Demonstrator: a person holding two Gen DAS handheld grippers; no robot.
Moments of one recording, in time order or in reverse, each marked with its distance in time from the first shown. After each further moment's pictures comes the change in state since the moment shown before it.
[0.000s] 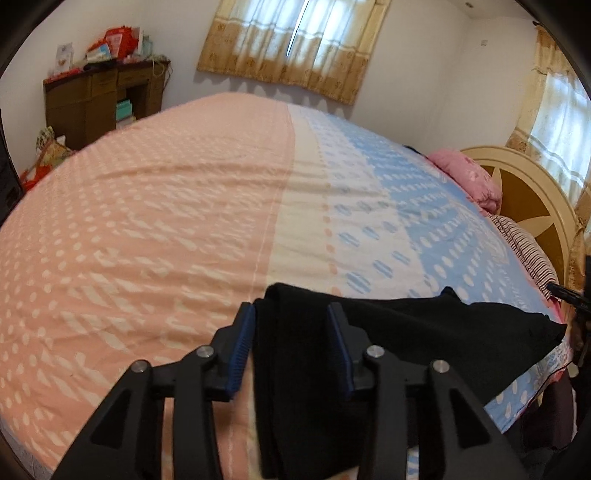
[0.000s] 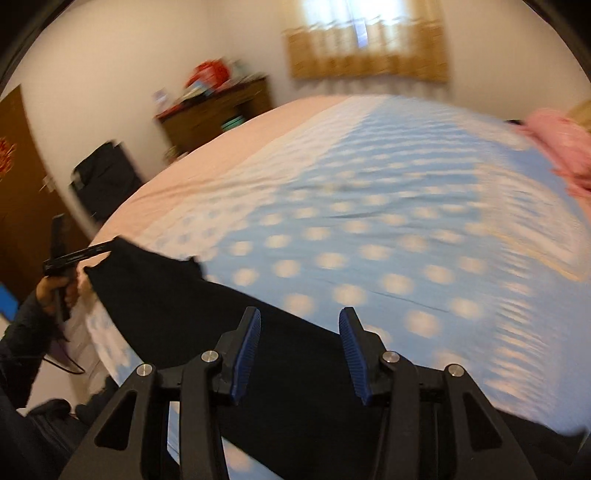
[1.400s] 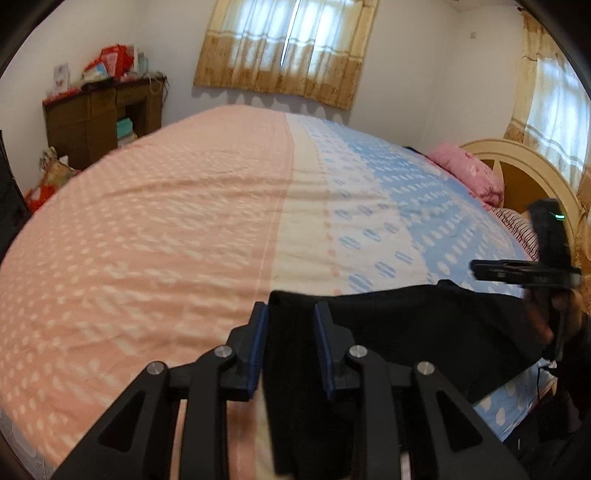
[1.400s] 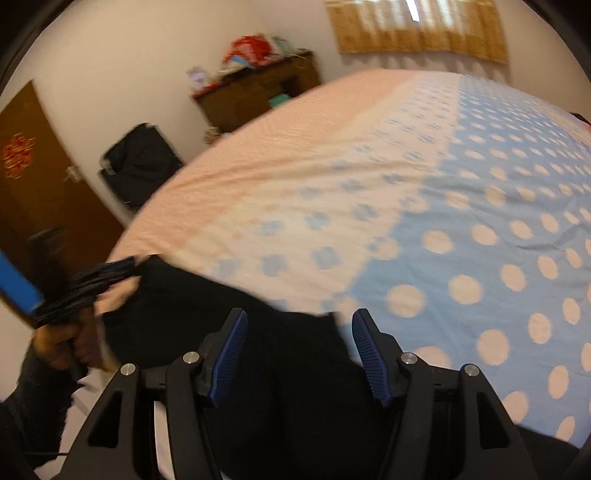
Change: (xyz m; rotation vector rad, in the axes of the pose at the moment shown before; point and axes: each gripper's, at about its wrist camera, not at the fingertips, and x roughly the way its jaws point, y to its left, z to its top) left arm -0.005 -0.007 0.004 0.061 -0.032 0.050; right arm 0.145 0.141 0.058 -0.013 0.059 0.188
